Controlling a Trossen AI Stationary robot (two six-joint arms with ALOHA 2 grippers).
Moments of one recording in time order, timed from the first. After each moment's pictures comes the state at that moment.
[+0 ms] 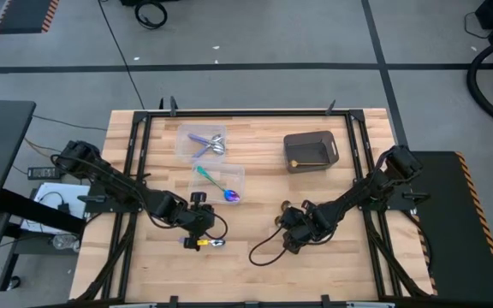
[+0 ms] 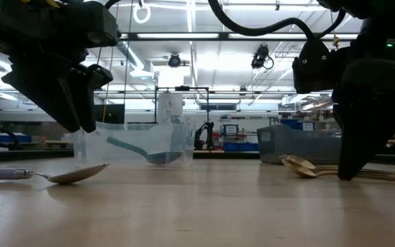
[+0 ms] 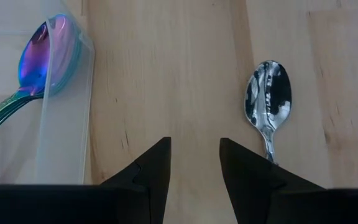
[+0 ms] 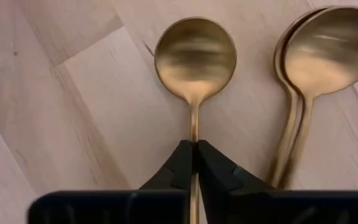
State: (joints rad) left arm -0.45 1.50 0.82 -0.40 -0.24 -0.29; right arm 0.50 1.79 0.94 -0.52 0.25 1.02
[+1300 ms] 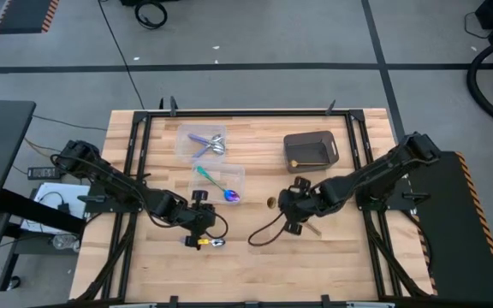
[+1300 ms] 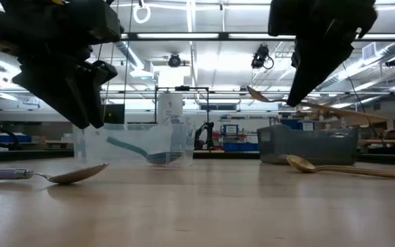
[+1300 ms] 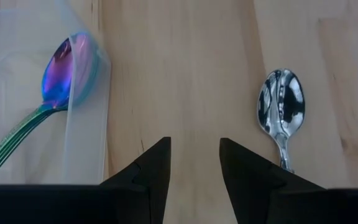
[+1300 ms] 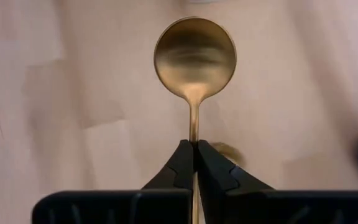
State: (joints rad) left arm -0.44 1.49 0.82 -0.39 -0.28 -0.24; right arm 0.36 1.54 1.02 -0.63 0.33 0.58
